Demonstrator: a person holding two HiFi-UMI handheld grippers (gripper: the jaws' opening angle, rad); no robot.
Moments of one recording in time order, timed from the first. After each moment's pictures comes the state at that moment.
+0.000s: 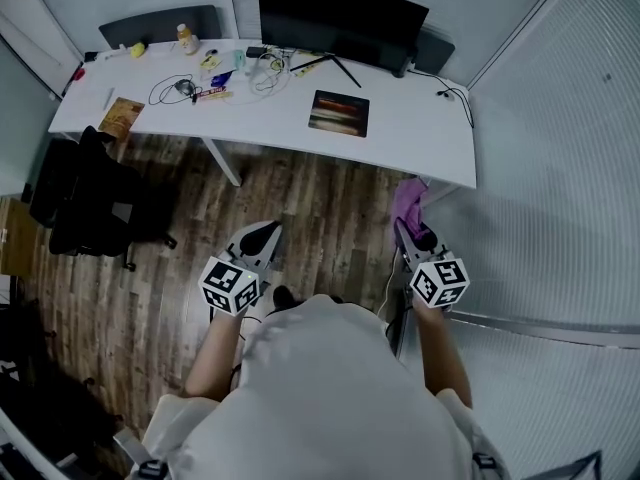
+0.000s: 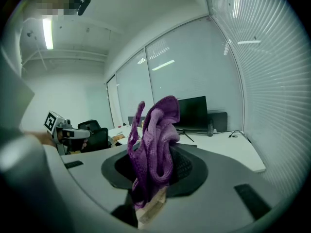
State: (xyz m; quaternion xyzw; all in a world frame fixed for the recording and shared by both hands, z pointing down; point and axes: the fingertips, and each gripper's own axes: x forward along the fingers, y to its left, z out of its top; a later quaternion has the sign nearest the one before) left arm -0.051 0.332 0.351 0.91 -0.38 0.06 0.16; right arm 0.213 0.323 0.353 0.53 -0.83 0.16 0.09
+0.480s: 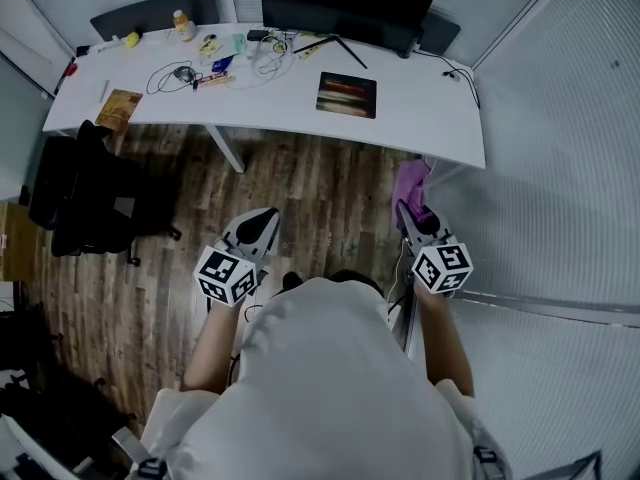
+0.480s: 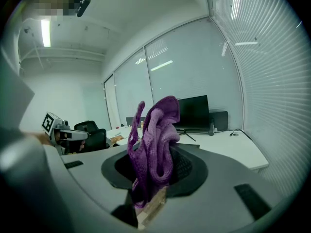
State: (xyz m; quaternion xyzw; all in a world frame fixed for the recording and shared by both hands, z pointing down) left arm -0.101 0.329 0.362 0.92 -0.36 0.06 0.16; right arm 0.165 0.321 0.360 0.55 -0.82 0.16 0.08
